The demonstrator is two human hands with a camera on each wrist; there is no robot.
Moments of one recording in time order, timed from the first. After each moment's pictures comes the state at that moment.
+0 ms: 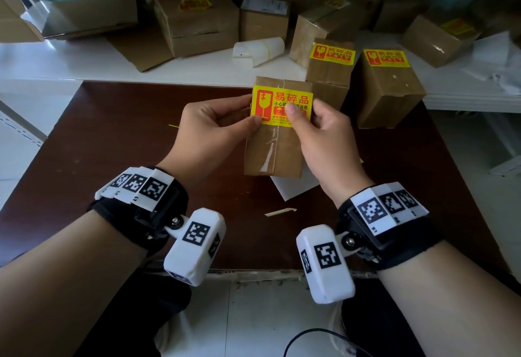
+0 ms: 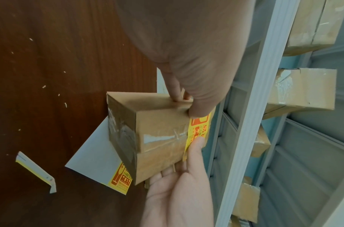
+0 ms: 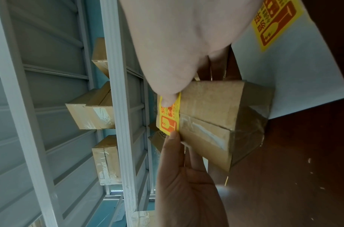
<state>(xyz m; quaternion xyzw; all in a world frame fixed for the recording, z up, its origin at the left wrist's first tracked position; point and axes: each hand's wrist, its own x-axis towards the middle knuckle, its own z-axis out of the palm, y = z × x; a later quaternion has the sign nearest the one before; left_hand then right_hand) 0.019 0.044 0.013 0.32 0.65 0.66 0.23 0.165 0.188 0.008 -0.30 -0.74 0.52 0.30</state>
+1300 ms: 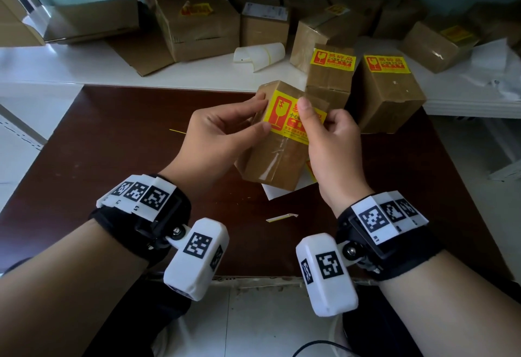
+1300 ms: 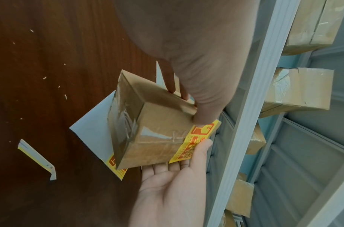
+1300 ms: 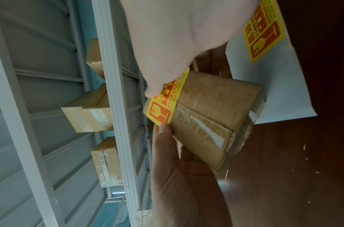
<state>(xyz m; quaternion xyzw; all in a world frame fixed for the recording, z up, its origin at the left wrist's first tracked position) 0.023 0.049 0.004 0.30 0.56 0.72 0.29 0.163 0.183 0.009 -0.38 -0.63 0.59 0.33</state>
